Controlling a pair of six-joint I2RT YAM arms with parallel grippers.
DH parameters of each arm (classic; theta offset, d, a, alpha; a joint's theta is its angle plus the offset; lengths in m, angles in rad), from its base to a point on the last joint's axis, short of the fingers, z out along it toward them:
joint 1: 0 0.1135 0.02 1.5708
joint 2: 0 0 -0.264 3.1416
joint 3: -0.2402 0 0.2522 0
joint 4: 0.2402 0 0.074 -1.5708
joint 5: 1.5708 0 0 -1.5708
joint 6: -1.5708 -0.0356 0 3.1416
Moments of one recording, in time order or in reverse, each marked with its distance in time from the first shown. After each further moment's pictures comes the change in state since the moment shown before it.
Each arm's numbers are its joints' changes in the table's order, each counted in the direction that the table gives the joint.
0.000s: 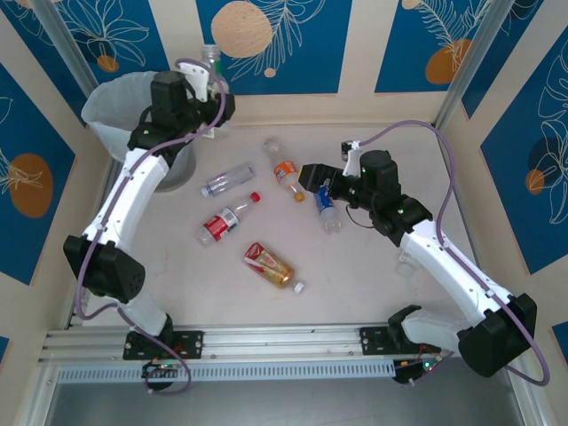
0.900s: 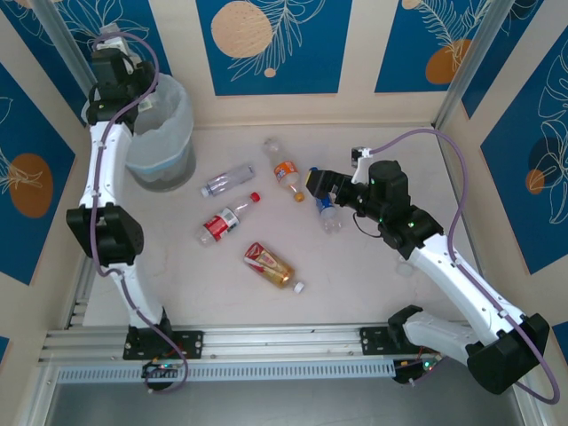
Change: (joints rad) left arm 0.336 -0.319 -0.356 0.046 -0.186 0.153; right arm 0.011 0.114 0.059 0.034 0.085 0.000
